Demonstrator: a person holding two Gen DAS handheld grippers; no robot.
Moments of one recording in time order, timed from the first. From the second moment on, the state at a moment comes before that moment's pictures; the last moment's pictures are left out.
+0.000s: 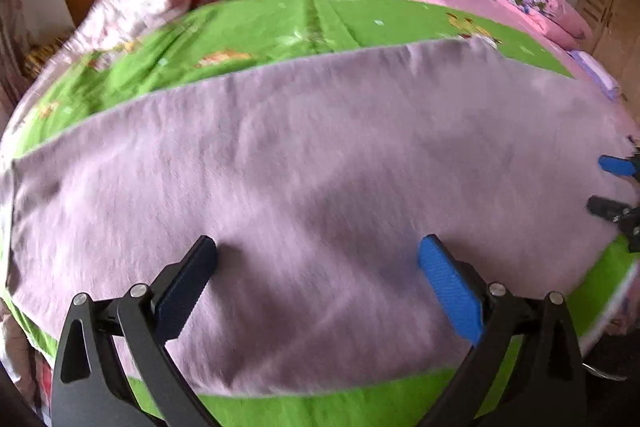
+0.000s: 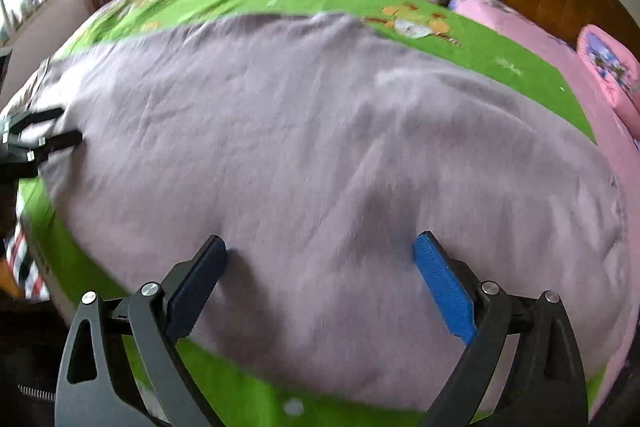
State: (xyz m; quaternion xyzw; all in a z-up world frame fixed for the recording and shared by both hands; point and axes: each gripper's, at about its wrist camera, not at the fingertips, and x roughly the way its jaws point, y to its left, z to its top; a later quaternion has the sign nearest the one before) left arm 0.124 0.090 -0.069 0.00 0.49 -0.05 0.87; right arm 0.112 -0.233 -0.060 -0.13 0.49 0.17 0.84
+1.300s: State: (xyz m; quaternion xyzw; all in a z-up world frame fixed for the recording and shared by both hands) left arm -0.030 0.333 -0.081 -0.35 0.33 0.21 0.85; right arm 0.064 0.134 -0.043 -0.33 0.30 0.54 0.71
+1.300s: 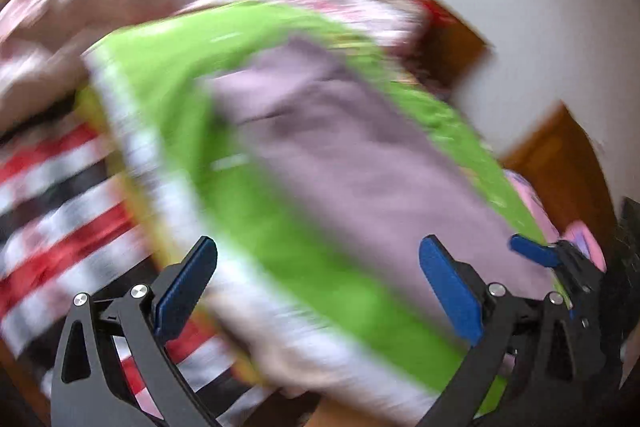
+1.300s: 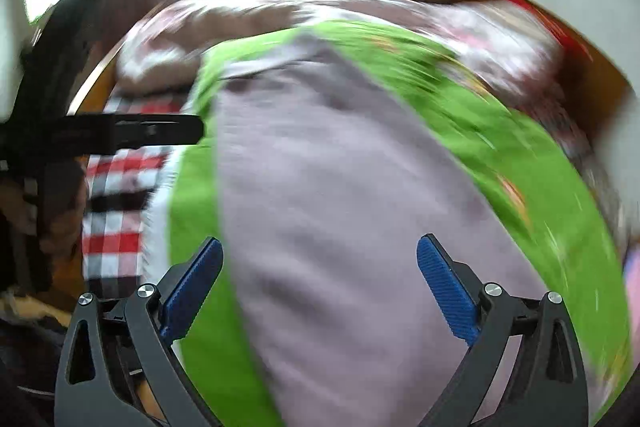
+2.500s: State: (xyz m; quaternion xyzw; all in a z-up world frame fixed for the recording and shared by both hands) left arm -0.022 0.403 -0.103 -0.54 0.22 0.02 0.81; right arm 0.074 0.223 -0.051 -0.26 0.34 0.59 0.69
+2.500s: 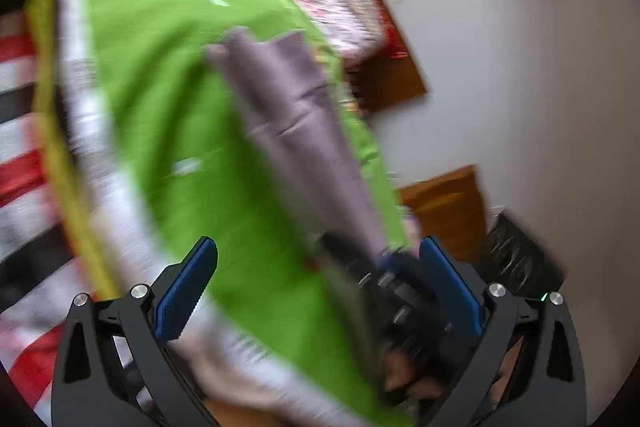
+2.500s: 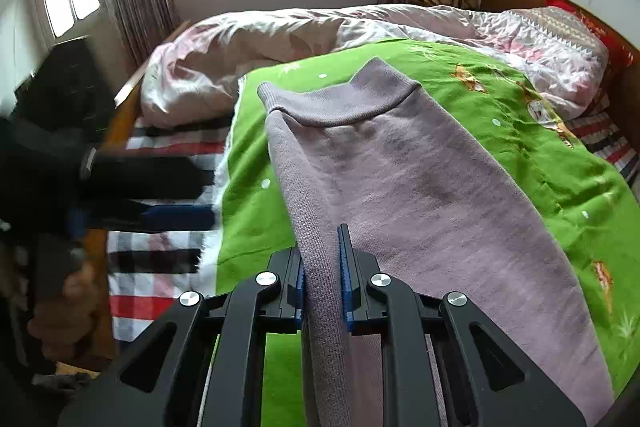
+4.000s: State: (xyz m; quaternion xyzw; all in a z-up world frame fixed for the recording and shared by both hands) left arm 0.115 0.255 0.068 -0.18 0.23 -0.01 0.96; right arm 0.120 0.075 -0.060 -0.20 0.42 0.53 0.71
